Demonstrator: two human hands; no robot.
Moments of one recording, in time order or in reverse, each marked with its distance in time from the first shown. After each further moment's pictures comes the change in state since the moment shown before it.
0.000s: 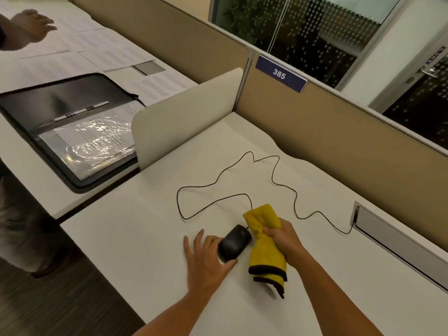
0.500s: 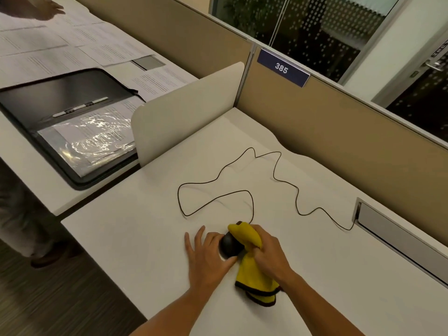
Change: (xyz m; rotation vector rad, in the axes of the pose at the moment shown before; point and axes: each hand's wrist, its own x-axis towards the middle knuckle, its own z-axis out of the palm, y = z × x) left_hand 0.002 0.001 0.000 -0.006 0.033 -0.013; right_hand -0.038 0.026 0.037 -0.432 -0.107 -0.380
